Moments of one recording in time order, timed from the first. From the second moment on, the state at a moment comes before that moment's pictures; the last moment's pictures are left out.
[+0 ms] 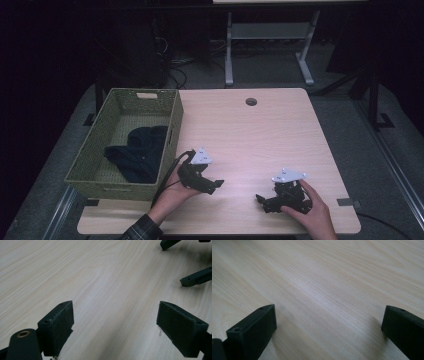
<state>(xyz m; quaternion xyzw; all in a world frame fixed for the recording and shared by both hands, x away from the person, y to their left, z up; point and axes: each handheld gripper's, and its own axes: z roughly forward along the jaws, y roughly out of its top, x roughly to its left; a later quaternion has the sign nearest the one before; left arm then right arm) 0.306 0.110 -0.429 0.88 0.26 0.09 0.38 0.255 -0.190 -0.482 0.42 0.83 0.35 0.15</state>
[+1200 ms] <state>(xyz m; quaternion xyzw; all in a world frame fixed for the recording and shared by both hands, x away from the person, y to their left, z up) 0.312 0.115 -0.393 0.87 0.26 0.11 0.40 0.256 -0.190 -0.482 0.42 0.83 0.35 0.15</state>
